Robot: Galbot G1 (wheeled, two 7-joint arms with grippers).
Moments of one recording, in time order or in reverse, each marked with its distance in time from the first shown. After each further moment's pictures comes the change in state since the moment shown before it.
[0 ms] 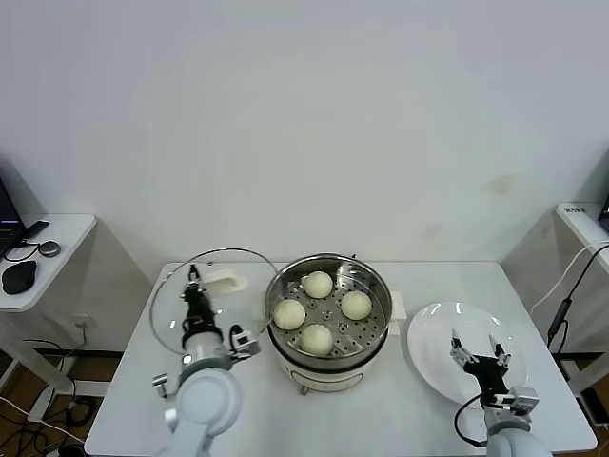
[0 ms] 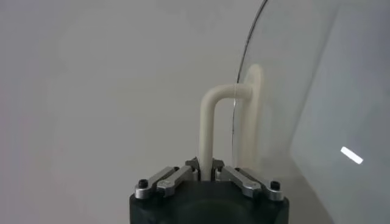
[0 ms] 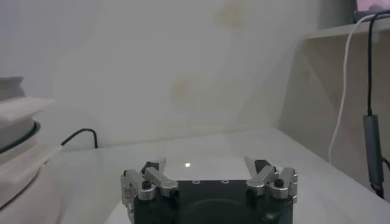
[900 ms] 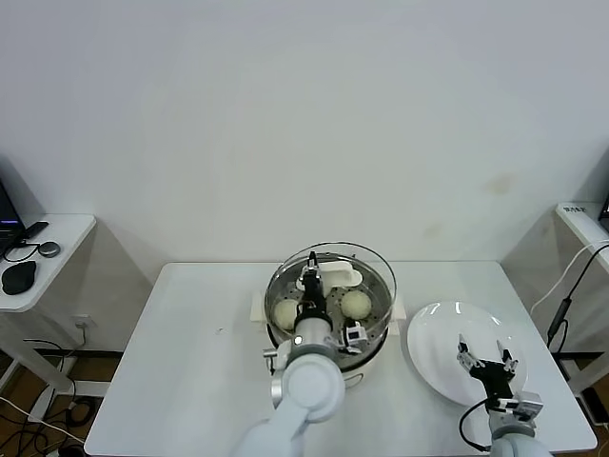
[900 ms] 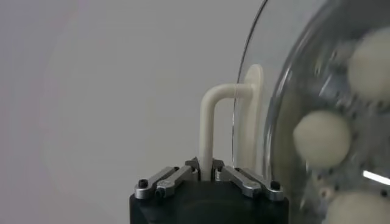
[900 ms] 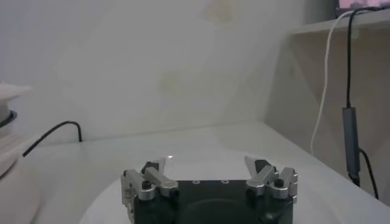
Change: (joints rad) left arm -0.196 -0.162 0.350 0.179 -0.023 0.014 0.010; right arm -0.002 0.023 0.036 -0.013 -0.032 0.006 0.001
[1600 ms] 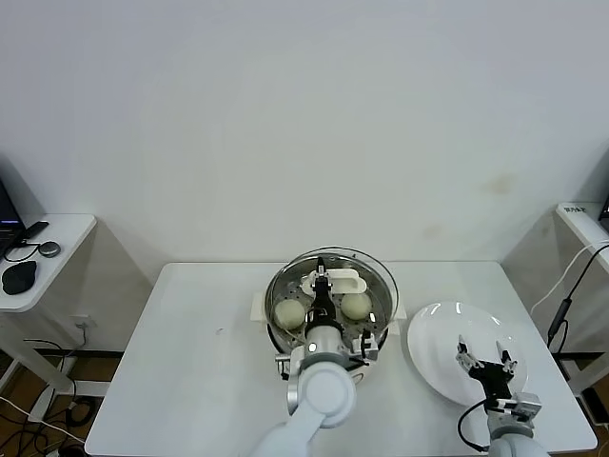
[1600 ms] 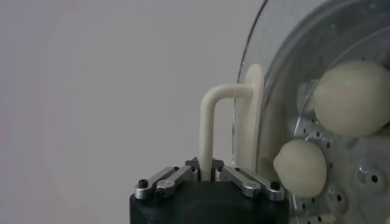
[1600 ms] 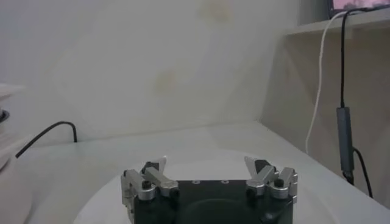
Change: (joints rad) left arm 0.006 -0.020 0.026 0.087 0.104 0.000 -0.040; right arm 0.003 0.009 0.001 -0.008 -0.005 0.004 0.000
